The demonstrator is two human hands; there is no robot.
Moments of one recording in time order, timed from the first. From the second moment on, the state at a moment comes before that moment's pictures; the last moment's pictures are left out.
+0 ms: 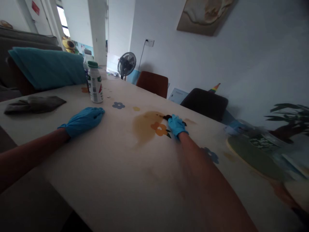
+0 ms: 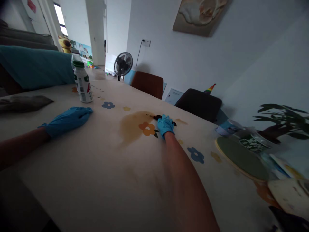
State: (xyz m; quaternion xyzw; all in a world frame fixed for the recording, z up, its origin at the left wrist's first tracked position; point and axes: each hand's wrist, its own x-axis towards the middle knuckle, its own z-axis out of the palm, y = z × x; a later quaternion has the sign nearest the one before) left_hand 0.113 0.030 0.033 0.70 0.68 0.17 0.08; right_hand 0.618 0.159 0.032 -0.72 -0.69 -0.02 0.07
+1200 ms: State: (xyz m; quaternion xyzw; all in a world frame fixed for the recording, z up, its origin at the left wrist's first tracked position) left_hand 0.118 0.033 0.040 0.72 0.68 0.12 0.06; right_hand 0.579 -0.088 0.017 -0.48 -0.88 -0.01 0.06
